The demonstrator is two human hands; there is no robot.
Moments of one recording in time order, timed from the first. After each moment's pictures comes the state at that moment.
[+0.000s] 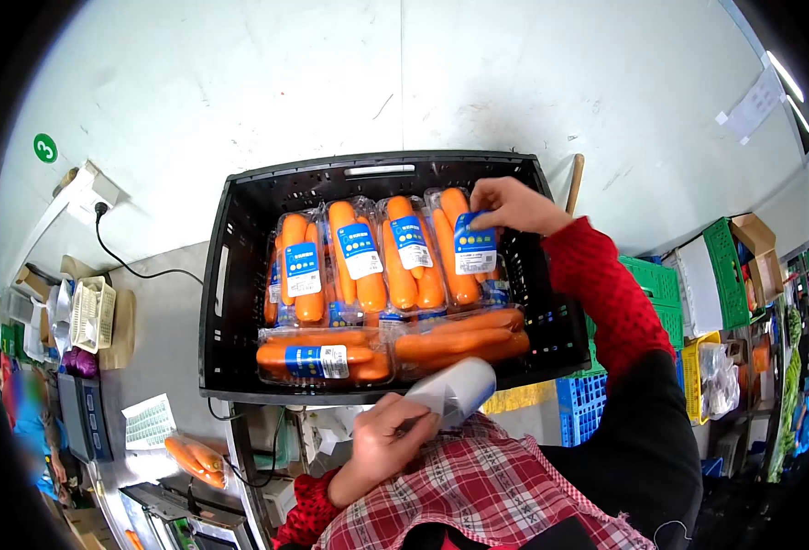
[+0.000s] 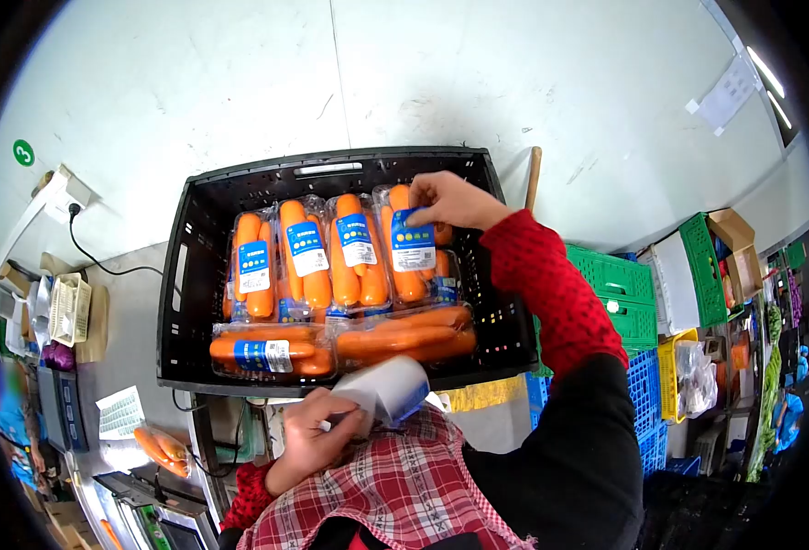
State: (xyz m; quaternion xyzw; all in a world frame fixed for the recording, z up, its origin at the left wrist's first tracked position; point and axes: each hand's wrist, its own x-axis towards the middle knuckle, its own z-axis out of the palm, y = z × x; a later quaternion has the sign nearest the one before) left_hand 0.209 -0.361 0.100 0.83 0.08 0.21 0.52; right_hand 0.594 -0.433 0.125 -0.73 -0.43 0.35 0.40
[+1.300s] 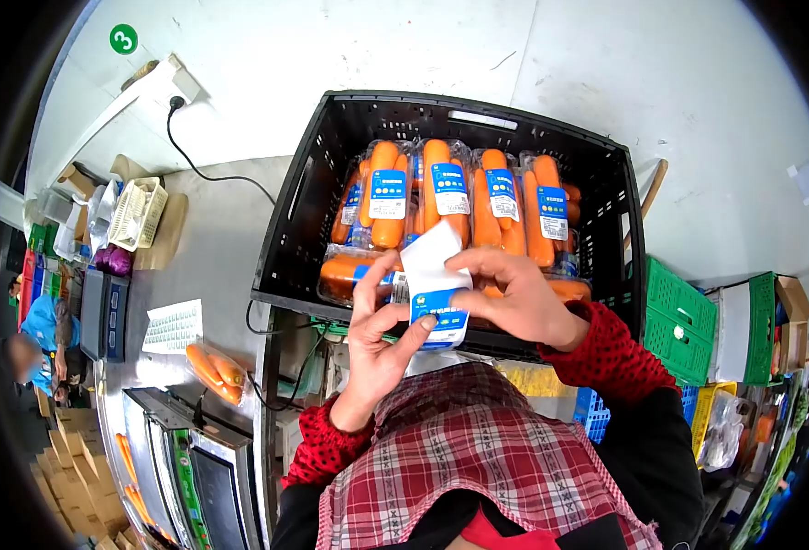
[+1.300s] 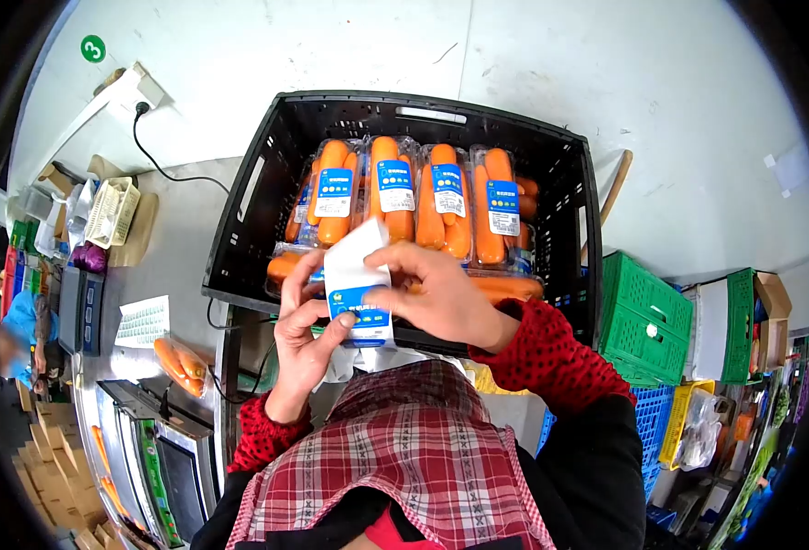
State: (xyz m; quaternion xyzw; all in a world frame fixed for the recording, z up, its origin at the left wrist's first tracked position) left_hand 0.181 -0.303 0.093 0.73 0.17 0.34 0.56; right_hand 0.365 -0.413 0.127 -0.57 -0.50 0.34 0.56
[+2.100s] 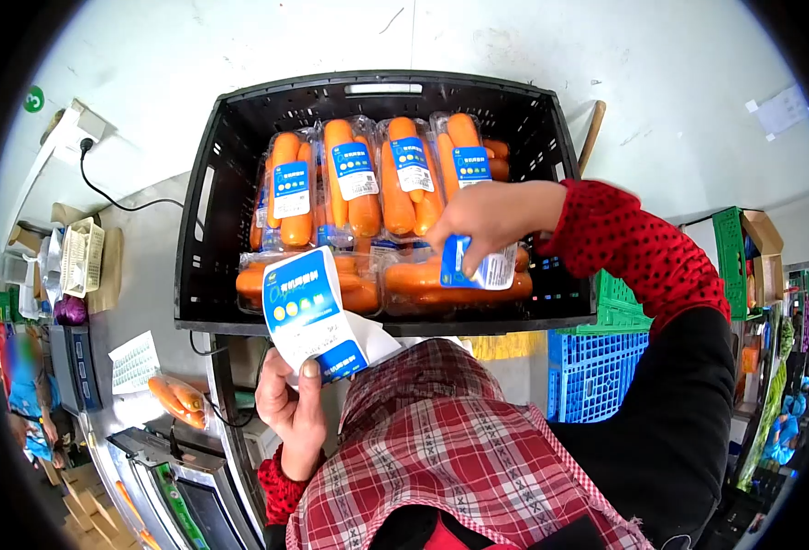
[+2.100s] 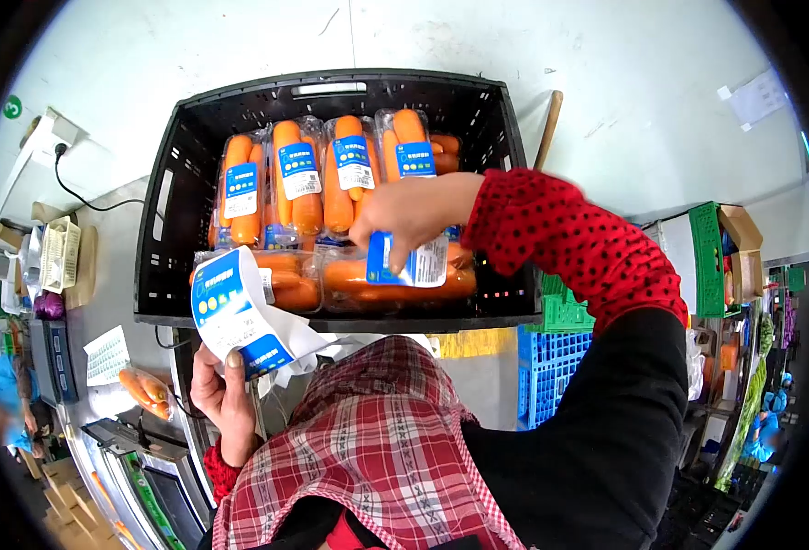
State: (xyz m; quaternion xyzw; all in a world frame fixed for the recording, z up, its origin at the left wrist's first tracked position) left_hand 0.157 -0.348 0.105 0.73 0.26 0.42 0.48; right_hand 0.495 -0.418 0.147 -0.53 -0.76 0.36 0.05
